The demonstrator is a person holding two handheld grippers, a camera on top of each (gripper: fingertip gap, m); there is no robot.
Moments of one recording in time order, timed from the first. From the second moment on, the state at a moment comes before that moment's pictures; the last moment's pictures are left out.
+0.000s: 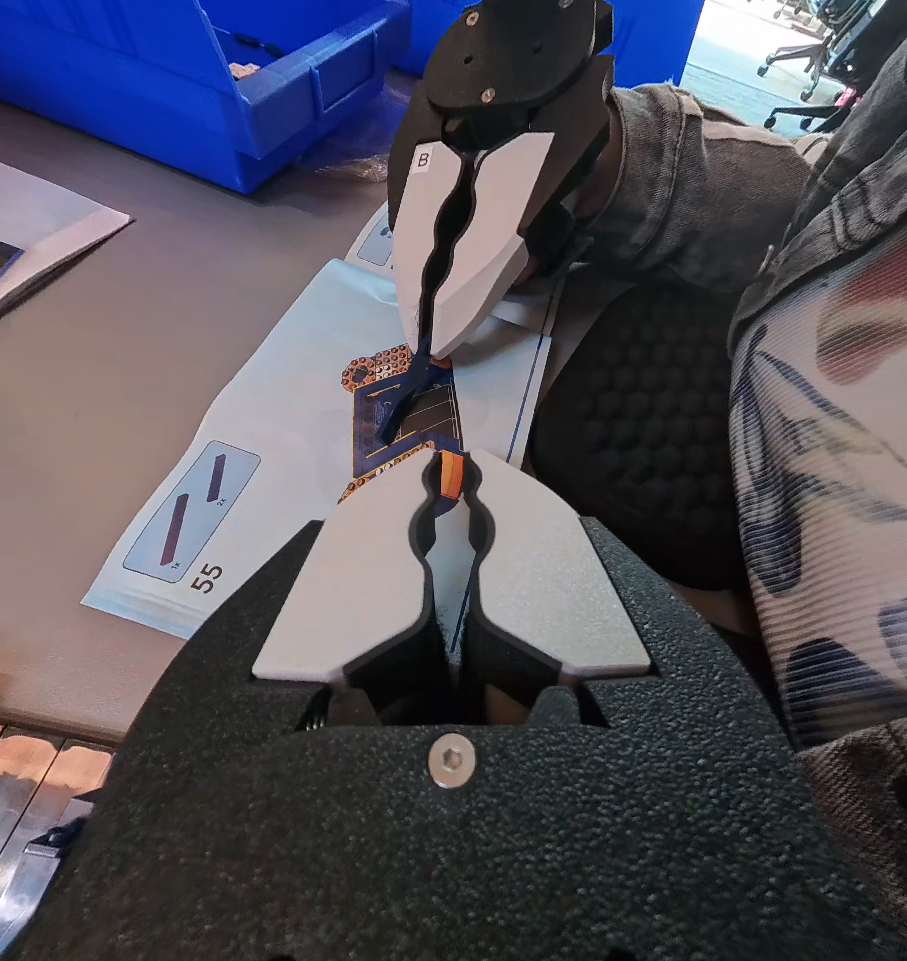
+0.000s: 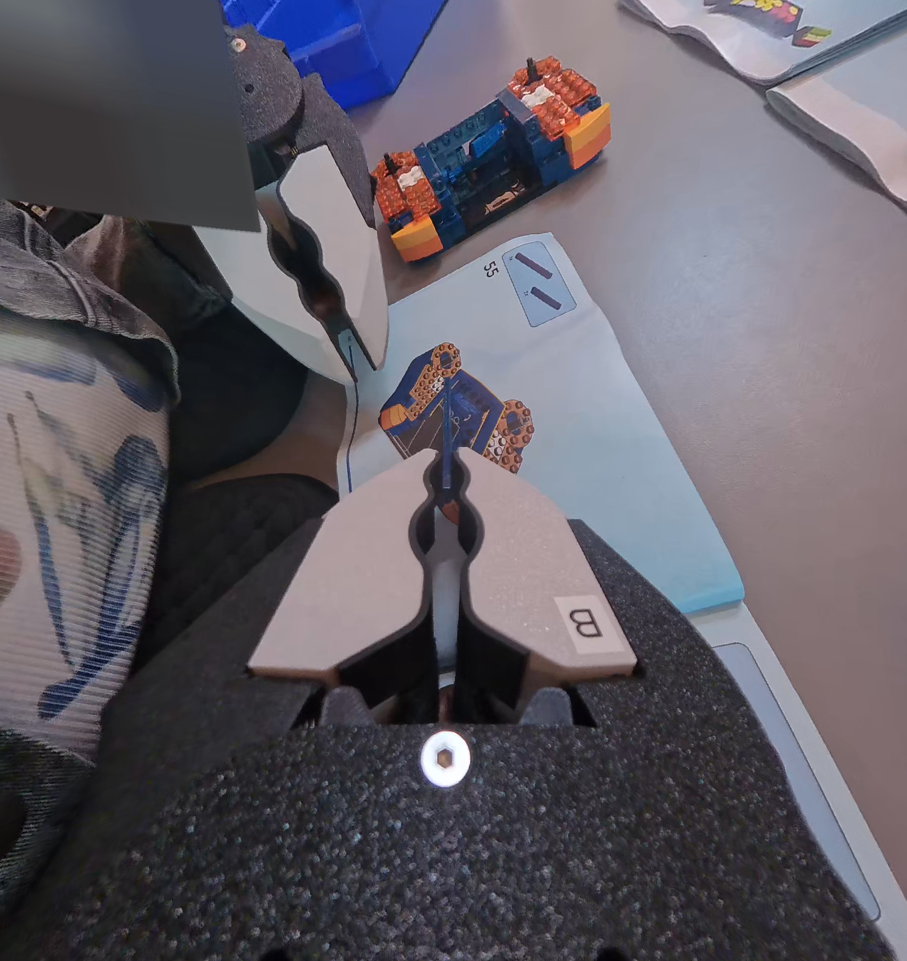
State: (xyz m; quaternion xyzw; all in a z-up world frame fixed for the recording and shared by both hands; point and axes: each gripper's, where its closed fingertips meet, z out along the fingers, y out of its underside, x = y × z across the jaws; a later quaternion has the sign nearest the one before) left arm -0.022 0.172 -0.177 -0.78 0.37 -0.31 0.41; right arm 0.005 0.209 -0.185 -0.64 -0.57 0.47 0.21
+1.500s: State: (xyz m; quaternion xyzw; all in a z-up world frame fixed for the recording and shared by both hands) left arm -0.017 0.169 -0.176 -0.76 0.41 -0.26 0.44; right arm 0.007 0.192 -0.199 -0.68 -0.55 0.47 0.14
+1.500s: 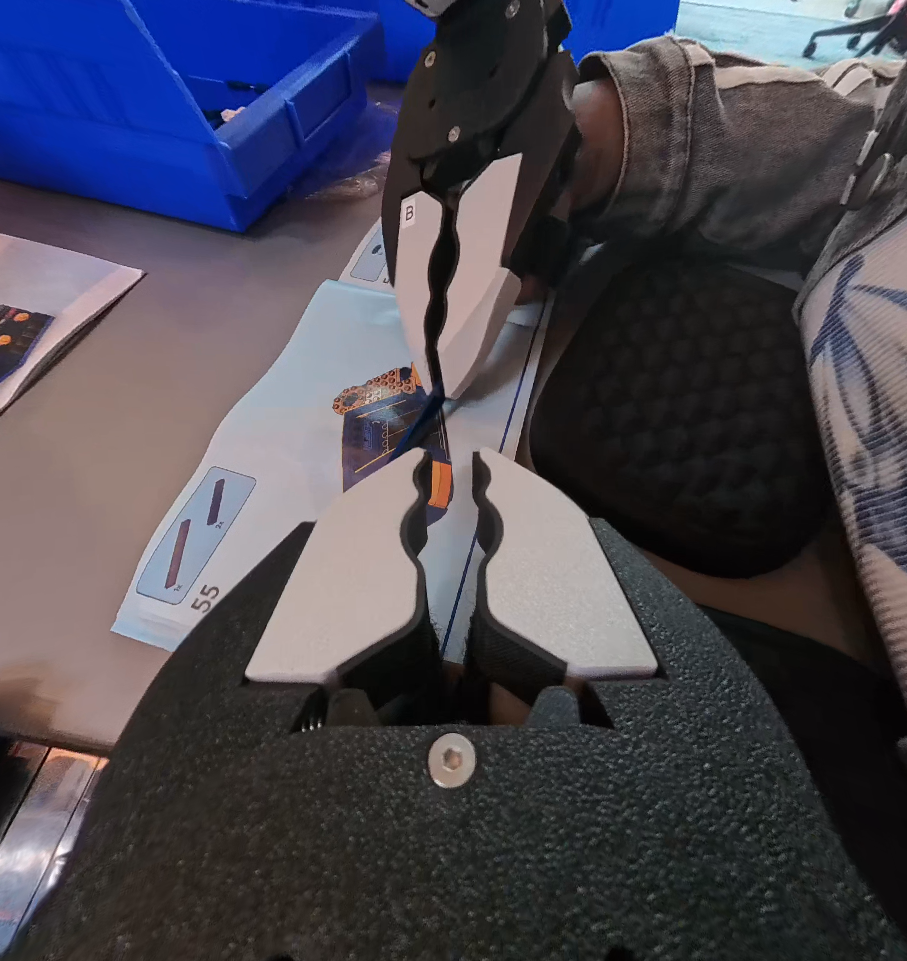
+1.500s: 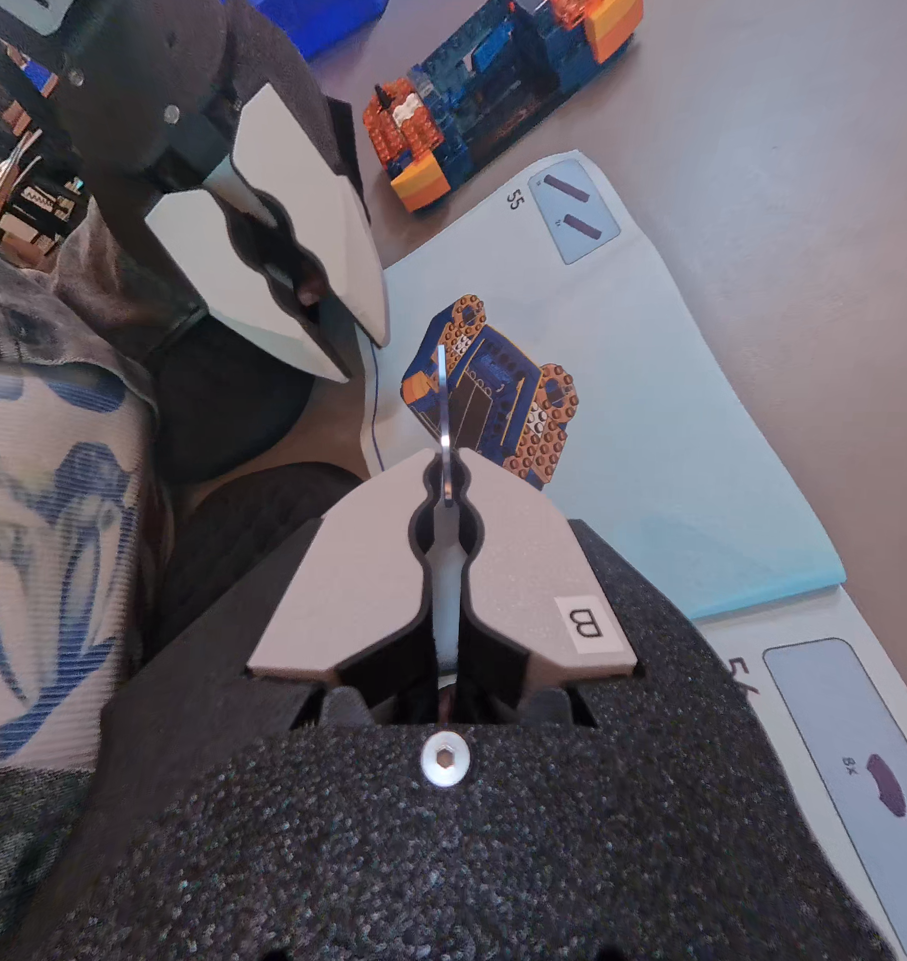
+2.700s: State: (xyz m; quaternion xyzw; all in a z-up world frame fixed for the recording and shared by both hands) left arm -0.215 0.210 -0.180 -0.88 0.08 -0.12 0.44; right arm -0.180 0.224 -0.145 -0.41 -0.77 0.25 0.42
